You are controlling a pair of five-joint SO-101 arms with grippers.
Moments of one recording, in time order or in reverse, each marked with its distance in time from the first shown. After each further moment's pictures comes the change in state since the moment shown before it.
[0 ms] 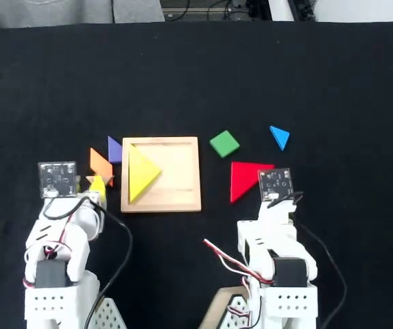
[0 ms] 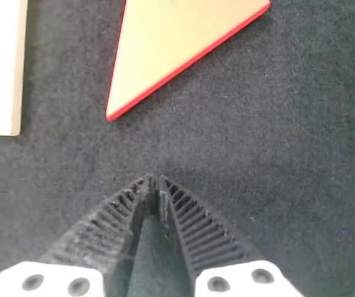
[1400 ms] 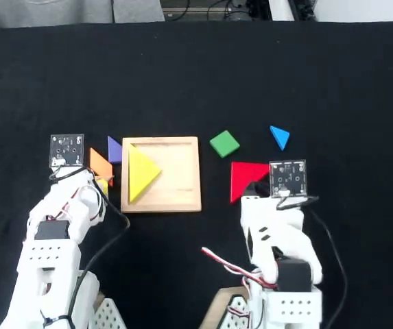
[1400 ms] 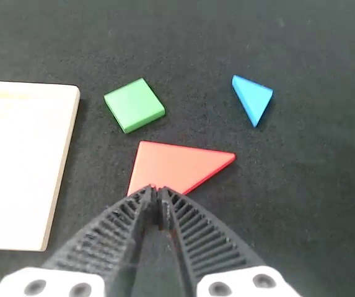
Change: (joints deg) left arm -1.0 44.3 -12.7 -19.0 0.0; right arm 0.0 0.0 -7.0 -13.8 1.9
